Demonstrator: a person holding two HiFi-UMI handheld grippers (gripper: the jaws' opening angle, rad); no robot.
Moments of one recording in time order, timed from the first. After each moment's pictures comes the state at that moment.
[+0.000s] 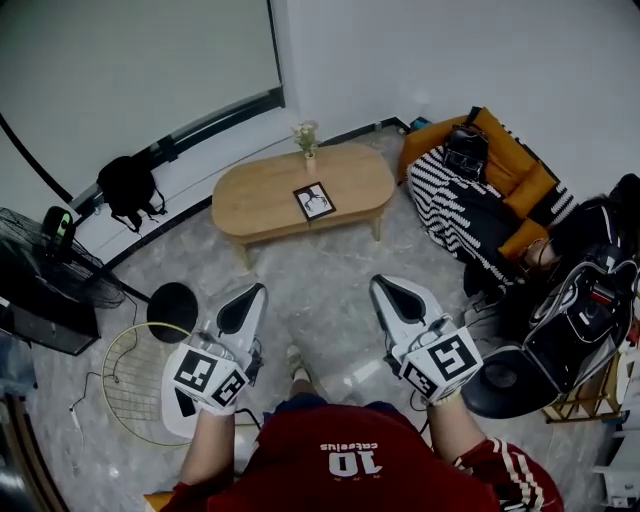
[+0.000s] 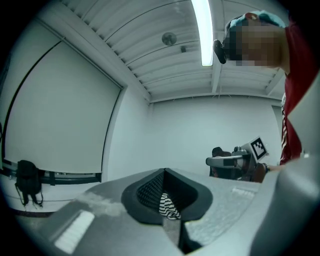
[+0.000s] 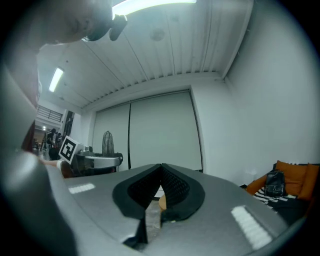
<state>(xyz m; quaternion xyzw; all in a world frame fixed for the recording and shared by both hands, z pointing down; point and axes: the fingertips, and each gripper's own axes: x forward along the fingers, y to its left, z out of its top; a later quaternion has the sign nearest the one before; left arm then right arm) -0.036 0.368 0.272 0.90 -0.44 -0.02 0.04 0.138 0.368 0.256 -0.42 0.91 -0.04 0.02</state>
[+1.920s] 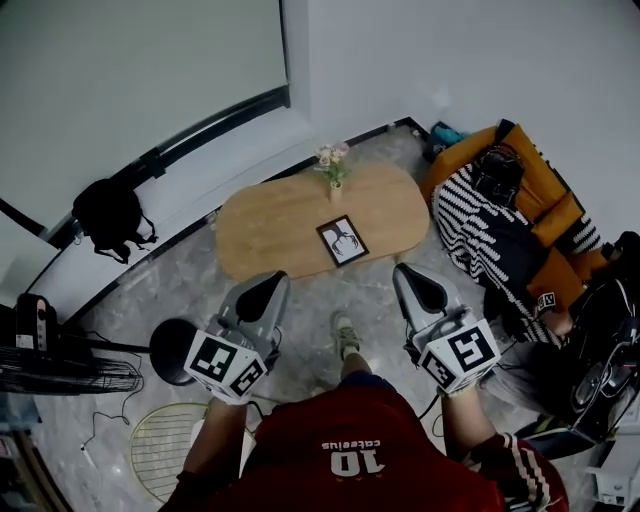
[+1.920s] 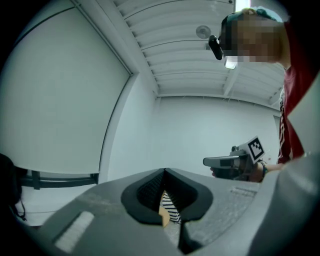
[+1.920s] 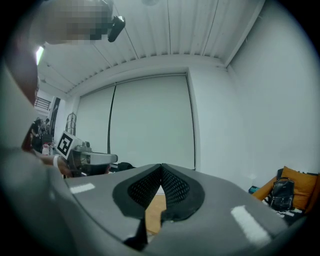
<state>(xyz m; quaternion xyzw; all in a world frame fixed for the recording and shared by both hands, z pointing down) -0.161 0.007 0.308 0.92 -0.39 -0.02 0.08 0.010 0.014 0.287 -0.47 0.88 -0.04 -0.04</state>
